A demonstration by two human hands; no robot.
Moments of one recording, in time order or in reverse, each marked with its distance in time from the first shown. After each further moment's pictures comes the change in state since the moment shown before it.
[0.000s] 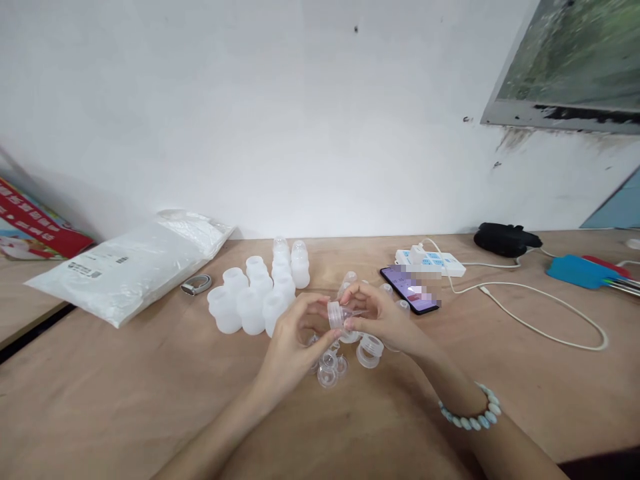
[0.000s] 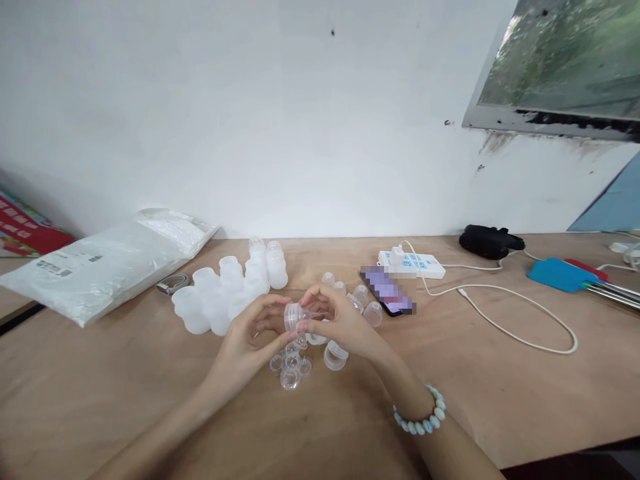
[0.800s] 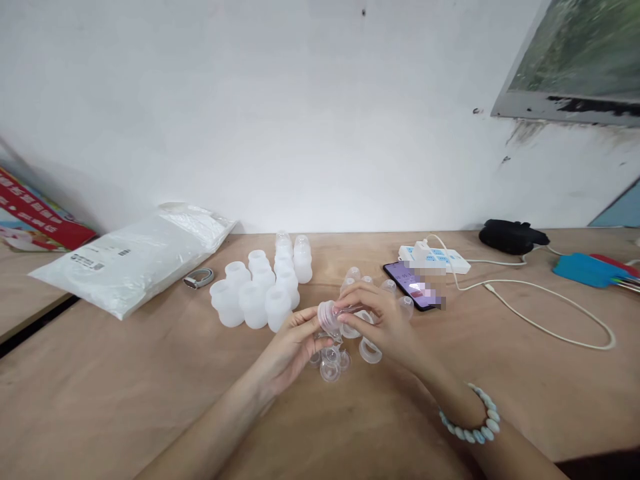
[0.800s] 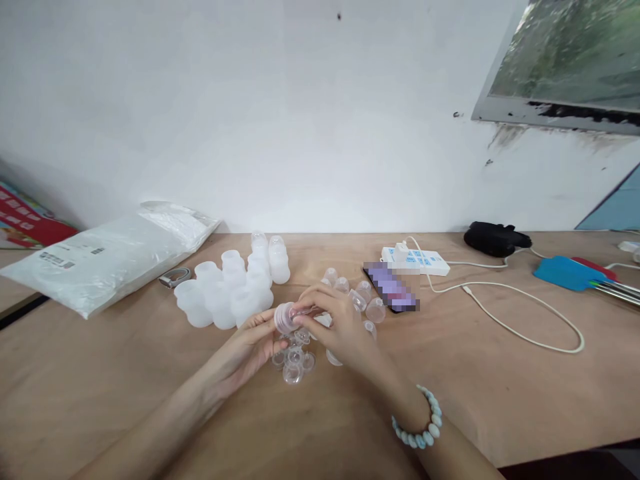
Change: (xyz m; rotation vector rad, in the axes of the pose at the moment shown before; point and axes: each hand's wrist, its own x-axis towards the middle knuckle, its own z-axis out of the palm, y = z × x) left_hand 0.002 -0.012 -0.001 -0.794 -0.126 -0.471; right_hand -0.003 0.003 0.011 -0.453 0.118 -0.390
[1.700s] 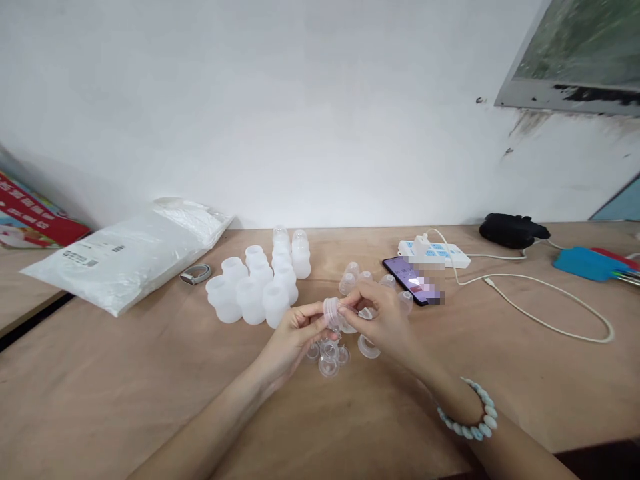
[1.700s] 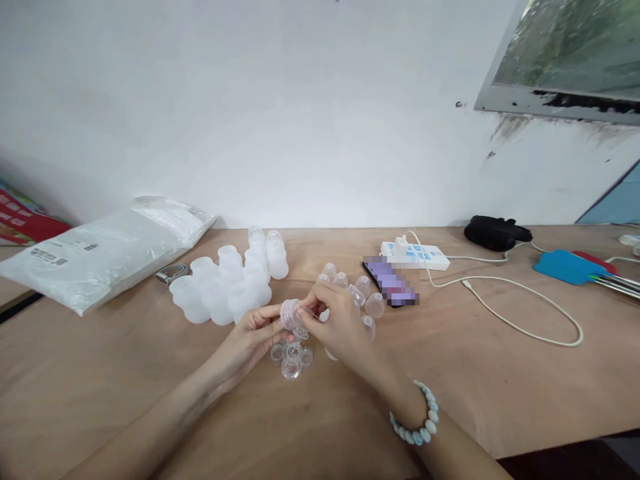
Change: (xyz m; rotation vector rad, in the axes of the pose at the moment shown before) left_hand 0.004 -0.006 -0.002 0.194 -0.074 0.115; right_hand -0.003 0.001 0.005 -0.166 0.113 0.094
